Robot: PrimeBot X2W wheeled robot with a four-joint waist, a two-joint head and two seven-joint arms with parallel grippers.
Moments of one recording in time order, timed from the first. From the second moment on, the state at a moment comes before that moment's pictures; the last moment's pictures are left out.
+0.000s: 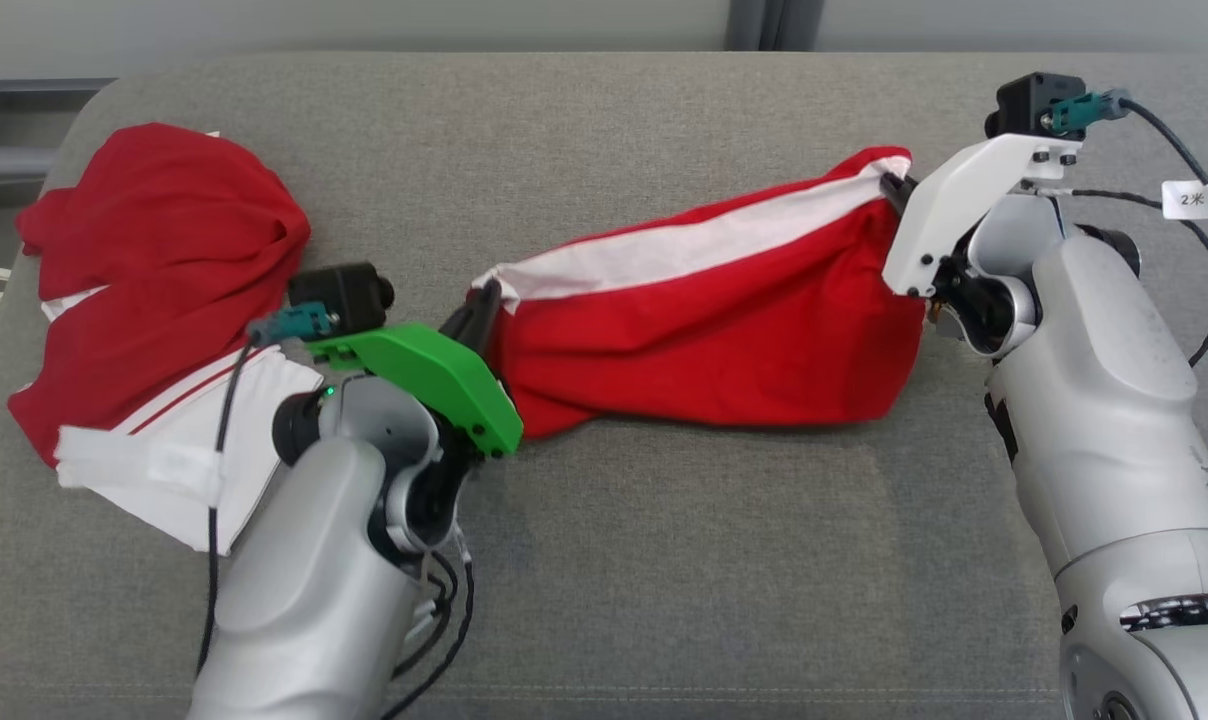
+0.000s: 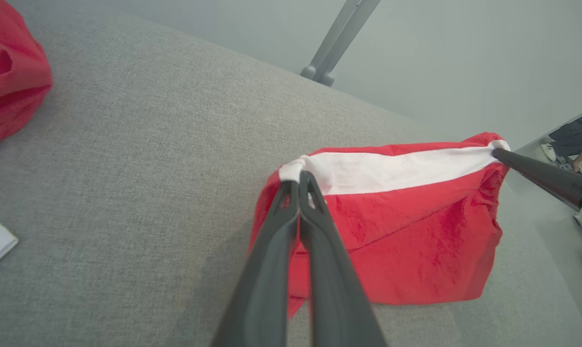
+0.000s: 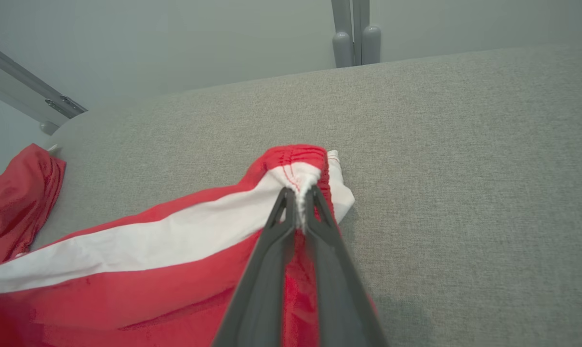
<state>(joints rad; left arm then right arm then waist) -0.54 0.05 -0.43 0.44 -0.75 0.07 0.16 -0.91 -0.05 -0.07 0.87 0.24 0.13 0.37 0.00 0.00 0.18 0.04</state>
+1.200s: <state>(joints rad) -1.46 0.24 -0.17 0.47 -0.81 -0.12 -0.17 -1.60 -0.05 -0.11 0.87 0.04 0.13 -0.26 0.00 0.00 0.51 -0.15</state>
